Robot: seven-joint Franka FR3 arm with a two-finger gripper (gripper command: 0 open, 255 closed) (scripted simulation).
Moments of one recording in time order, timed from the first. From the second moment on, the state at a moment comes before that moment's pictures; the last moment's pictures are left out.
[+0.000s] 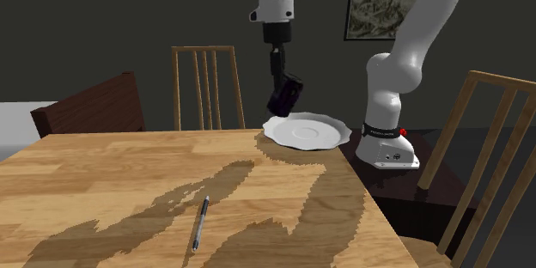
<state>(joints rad) 0.15 -0.43 0.34 -2.32 0.17 1.86 0.35</state>
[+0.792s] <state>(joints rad) 0.16 -0.73 0.22 -2.57 0.17 1.79 0.22</state>
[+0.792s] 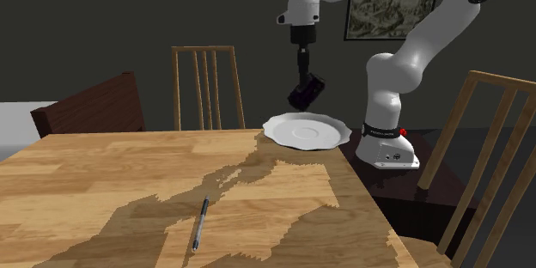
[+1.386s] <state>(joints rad) 0.16 -0.71 0.24 -2.68 0.18 1.93 0.21</state>
